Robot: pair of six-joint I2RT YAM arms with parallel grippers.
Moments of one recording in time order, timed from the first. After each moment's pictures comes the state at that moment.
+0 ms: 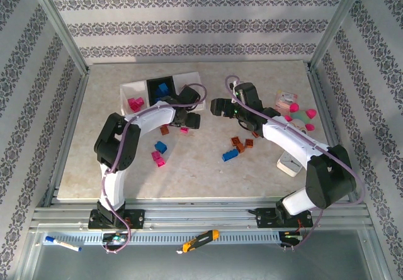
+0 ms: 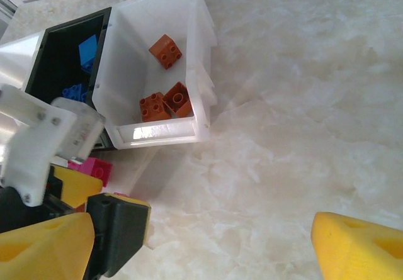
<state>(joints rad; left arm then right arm) -0.54 2.02 1.47 -0.65 -0.09 -0.44 0.46 1.48 1.05 -0.22 -0.06 0.45</state>
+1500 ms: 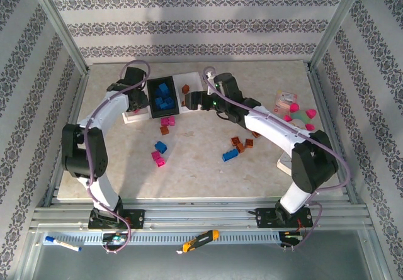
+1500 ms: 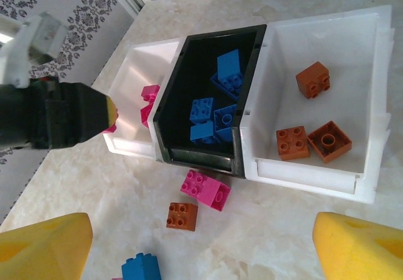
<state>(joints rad) -0.12 1.79 1.42 -0.71 -0.21 -0.47 0.58 1.67 1.29 -0.14 -0.24 0.45</state>
